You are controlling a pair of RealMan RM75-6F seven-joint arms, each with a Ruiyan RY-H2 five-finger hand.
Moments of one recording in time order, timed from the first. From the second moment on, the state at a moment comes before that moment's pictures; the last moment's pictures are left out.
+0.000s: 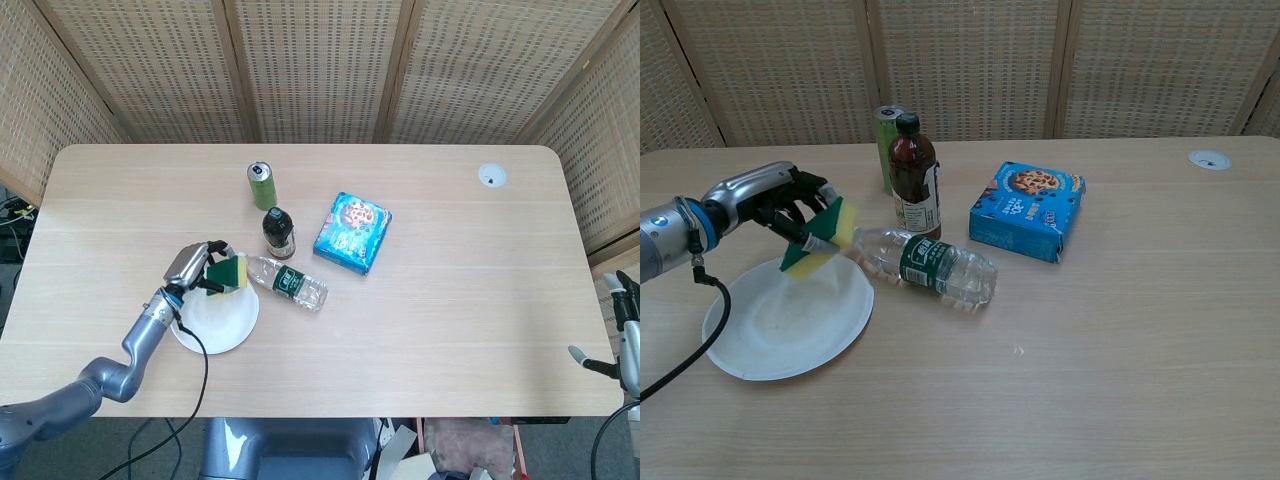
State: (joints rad) left arm -0.73 -1.77 -0.17 -0.85 1.37 0.85 -0.61; right arm 0.05 -1.05 0.14 -1.66 -1.34 1.46 0.03
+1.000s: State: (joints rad) left arm -0.74 -1.78 -0.21 -0.86 1.31 0.78 -0.62; right arm 0.05 -1.04 0.14 -1.66 -1.34 1.46 0.05
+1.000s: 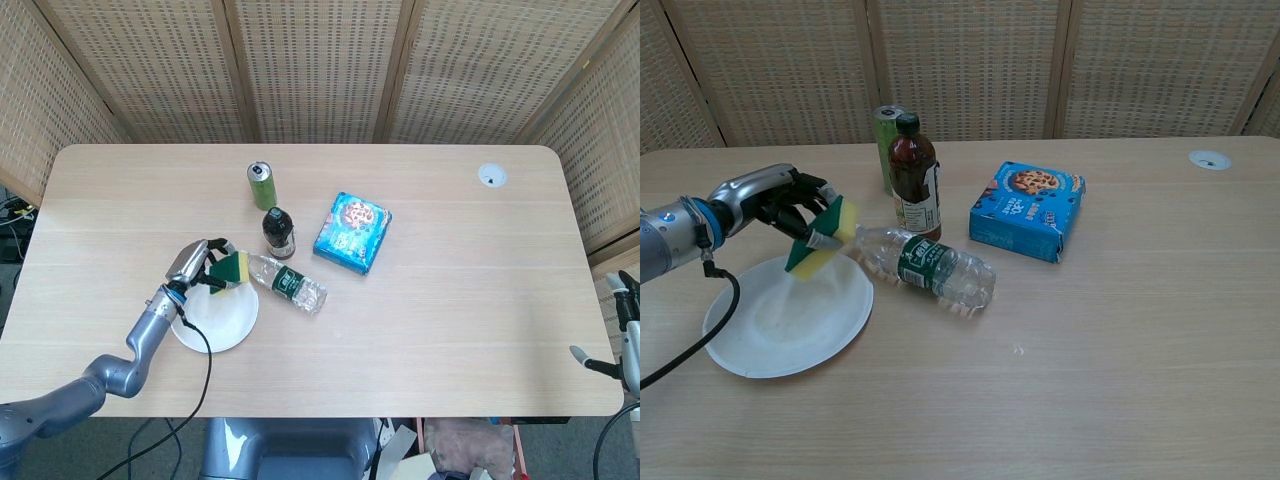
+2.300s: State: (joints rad) left arm -0.73 -1.85 -0.18 -0.72 1.30 0.72 -0.67; right arm 0.06 -1.04 0.15 -1.66 -1.33 1.45 0.04
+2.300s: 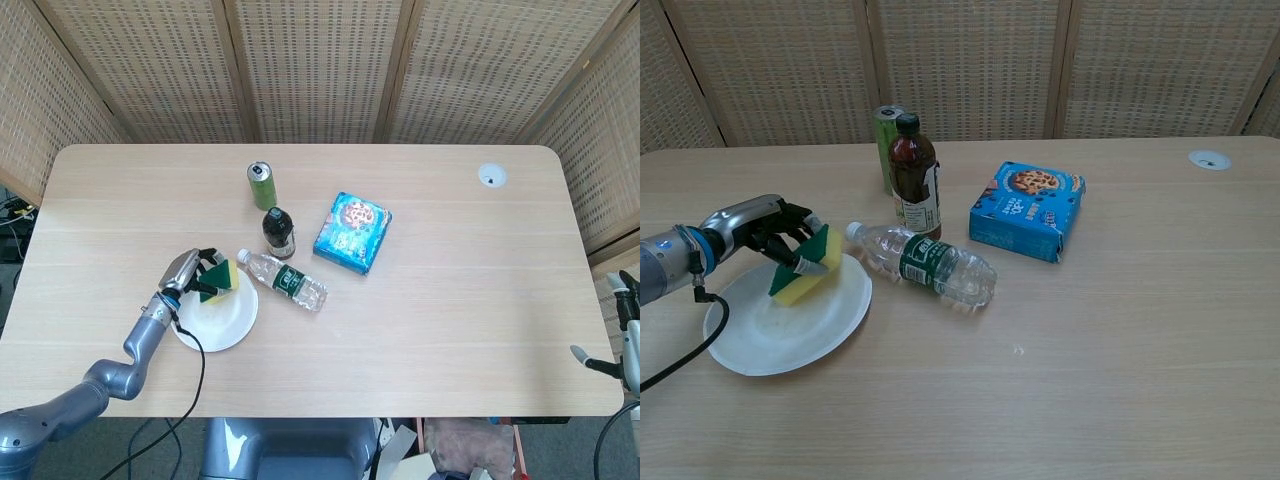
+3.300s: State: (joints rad) left arm -0.69 -1.52 -0.14 -0.86 1.29 0.72 -0.36; right arm 0.04 -1.03 0.14 -1.68 -1.37 1.49 0.05
